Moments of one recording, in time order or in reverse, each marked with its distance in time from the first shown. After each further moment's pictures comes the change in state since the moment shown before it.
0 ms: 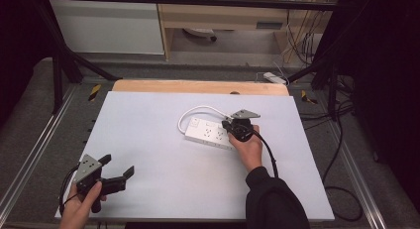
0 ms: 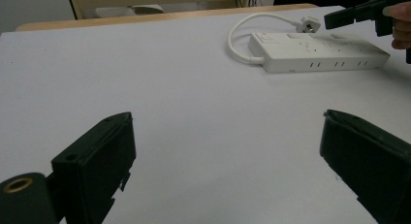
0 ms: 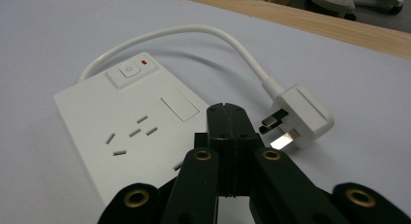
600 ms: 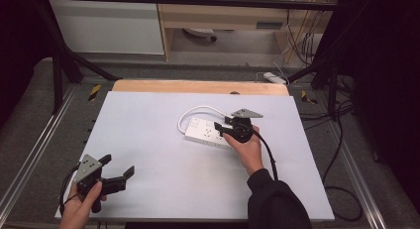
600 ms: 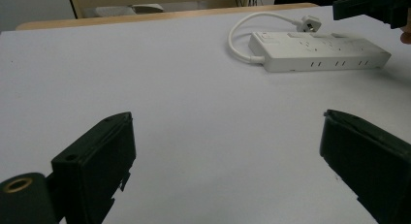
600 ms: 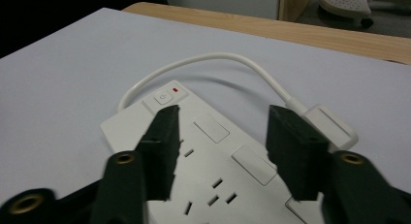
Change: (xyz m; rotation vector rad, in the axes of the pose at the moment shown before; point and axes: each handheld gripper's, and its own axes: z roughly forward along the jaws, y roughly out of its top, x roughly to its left) left arm 0.000 0.000 0.001 0.003 0.001 -0.001; right arm 0.010 0.009 -0.010 -0.059 0.052 0.076
